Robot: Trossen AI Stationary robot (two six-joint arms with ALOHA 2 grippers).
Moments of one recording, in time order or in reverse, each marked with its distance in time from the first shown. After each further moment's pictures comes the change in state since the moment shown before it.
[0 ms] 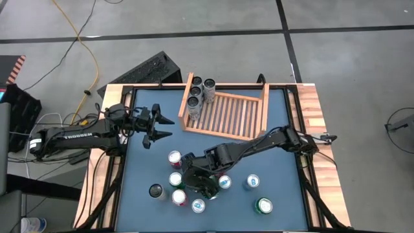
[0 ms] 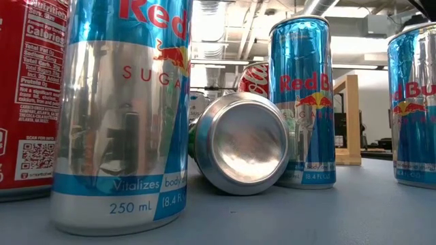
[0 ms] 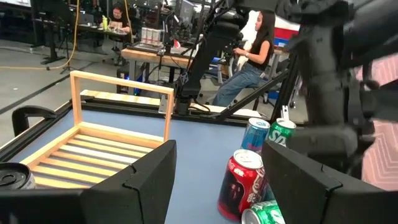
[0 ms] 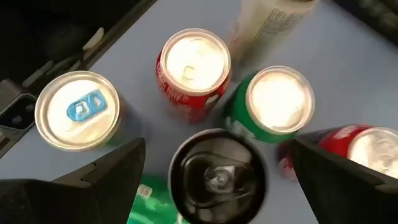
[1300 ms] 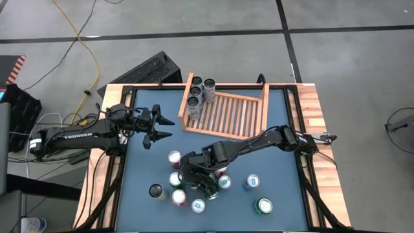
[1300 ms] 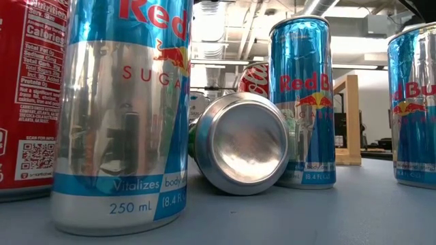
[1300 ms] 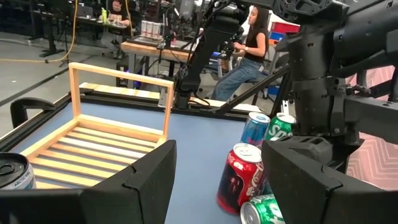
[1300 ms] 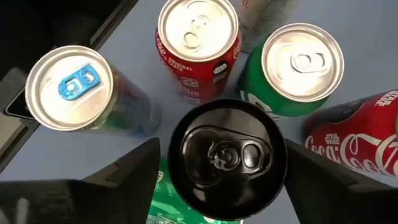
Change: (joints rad) left arm 0.000 0.000 0.000 -0.026 0.002 -0.001; right arm -0.034 0.026 0.010 -0.079 -0.062 0.050
